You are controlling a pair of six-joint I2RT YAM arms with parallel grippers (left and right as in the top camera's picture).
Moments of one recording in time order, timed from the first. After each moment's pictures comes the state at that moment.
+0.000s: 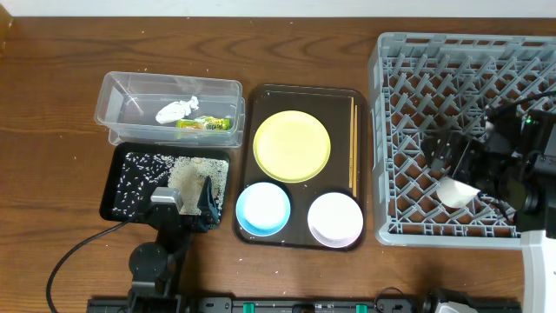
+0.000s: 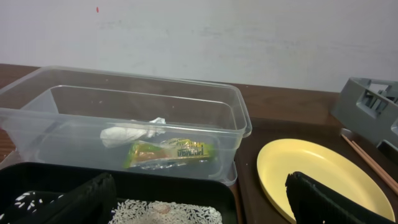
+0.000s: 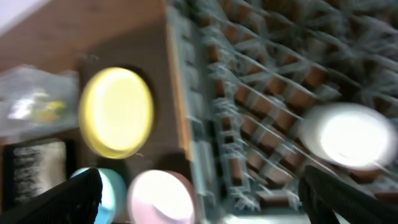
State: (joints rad) left arm -0.08 0.01 0.02 -0.11 0.04 -0.14; right arm -0.19 1.09 1.21 -1.13 -0.31 0.25
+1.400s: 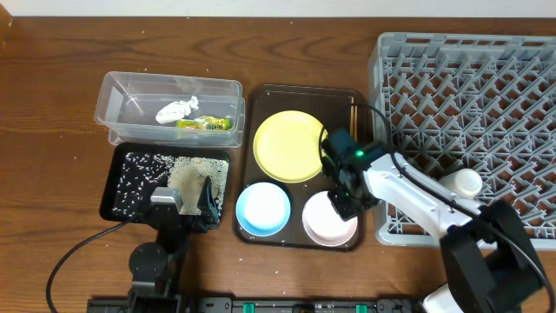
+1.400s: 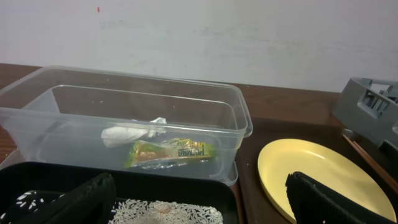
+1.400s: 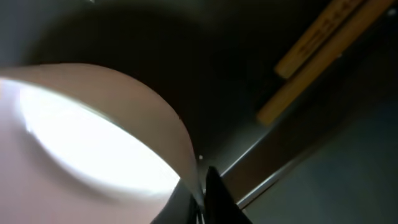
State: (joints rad) left arm -0.08 0.01 0.02 -0.11 0.04 -0.14; right arm 0.57 1.70 1.02 -0.94 -0.03 0.08
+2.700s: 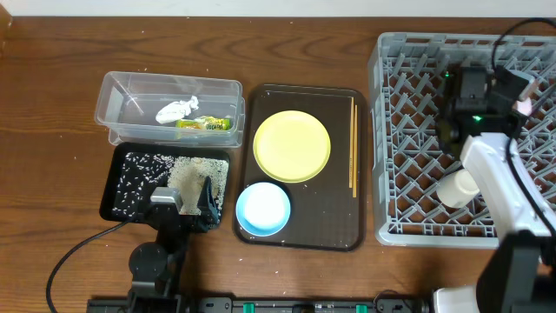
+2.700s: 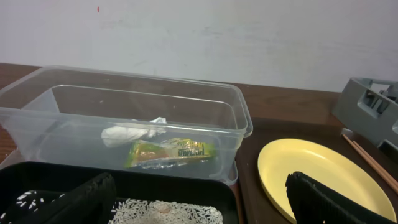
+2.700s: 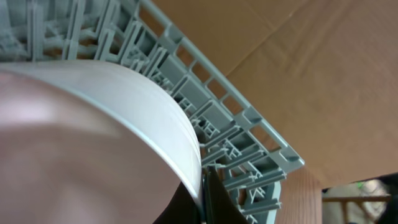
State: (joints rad) left arm -0.08 0.01 0.02 -0.11 0.04 -0.14; right arm 0.00 1.62 1.13 -0.48 1.10 0.30
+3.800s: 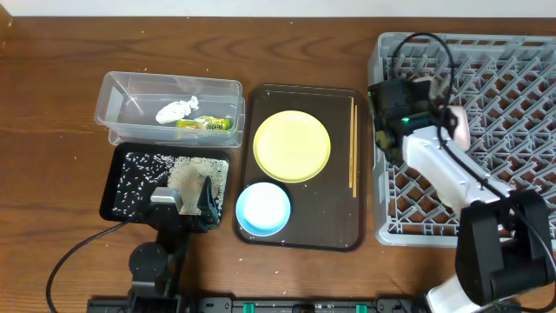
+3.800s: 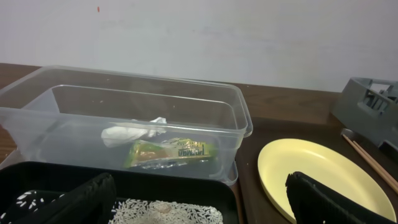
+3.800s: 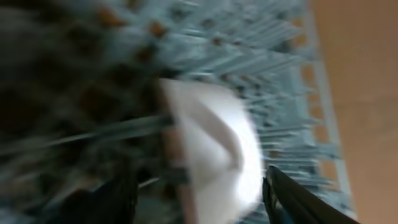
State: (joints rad) left arm -0.08 0.01 0.02 -0.11 0.04 -0.14; right arm 0.31 1.74 1.13 -0.58 0.90 0.17
